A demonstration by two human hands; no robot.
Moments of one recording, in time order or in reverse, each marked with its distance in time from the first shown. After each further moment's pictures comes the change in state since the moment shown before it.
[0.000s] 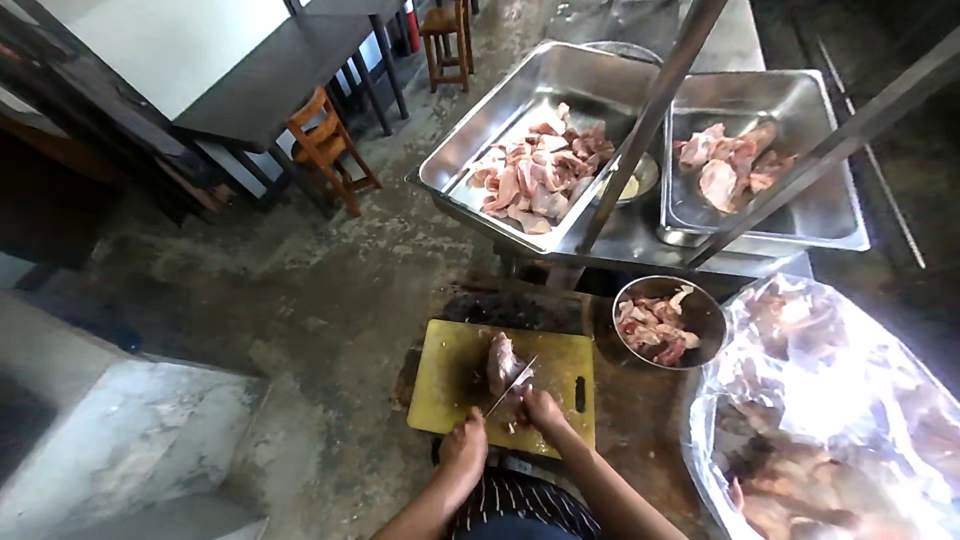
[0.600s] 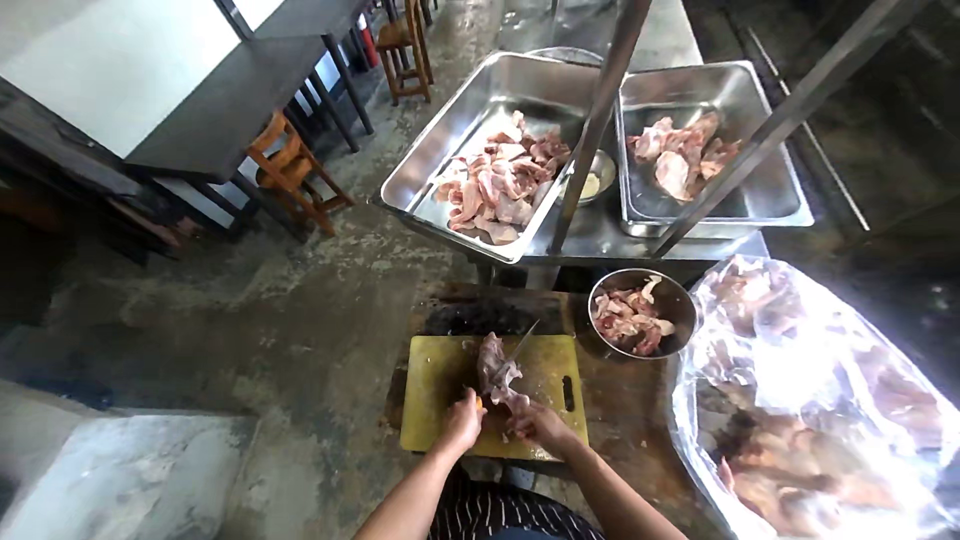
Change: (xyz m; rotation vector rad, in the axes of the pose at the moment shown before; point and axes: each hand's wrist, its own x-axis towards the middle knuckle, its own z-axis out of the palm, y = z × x) left_hand 0.082 0.003 -0.013 -0.137 -0.049 0.255; right_hand -0.002 0.032 -0.022 0.352 -0.125 0.074
